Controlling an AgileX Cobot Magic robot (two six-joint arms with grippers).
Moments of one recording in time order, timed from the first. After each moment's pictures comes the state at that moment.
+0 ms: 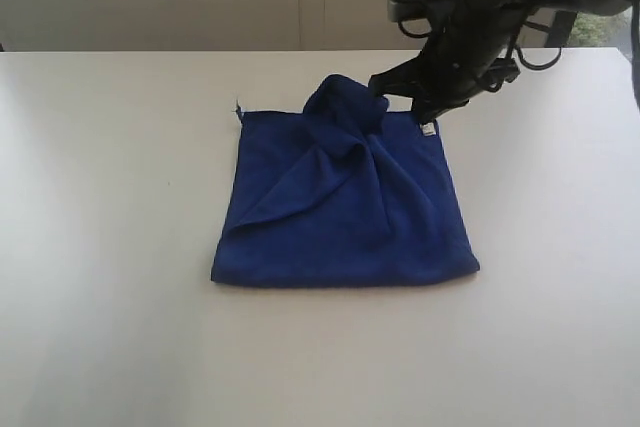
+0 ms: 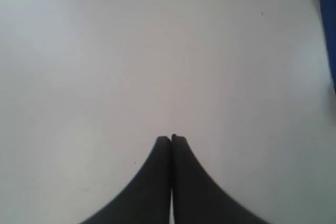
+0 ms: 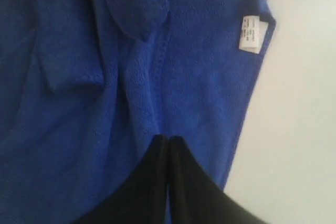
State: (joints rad) left arm 0.16 0.63 -0.47 -0.26 0.70 0.26; right arm 0.15 2.02 -1.62 0.09 0.83 -0.04
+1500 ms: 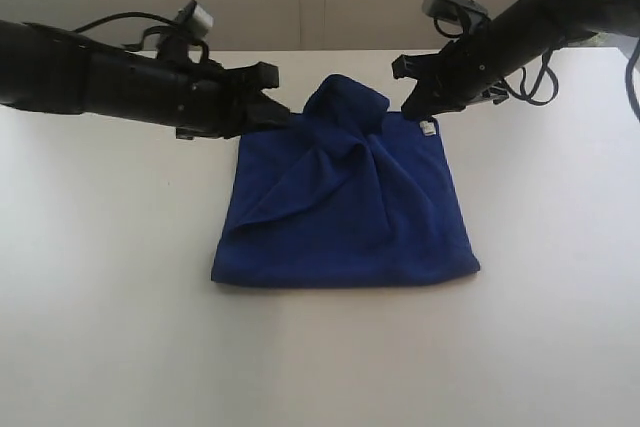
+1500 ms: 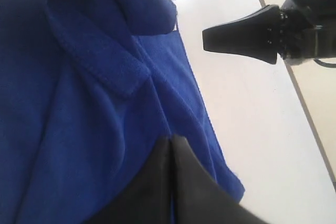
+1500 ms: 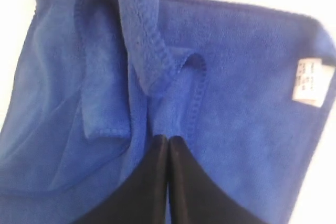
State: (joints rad) left arm -0.37 1.87 -1.18 -1.55 0.64 1.07; right arm -0.04 2.19 -1.71 0.70 0.88 -0.52
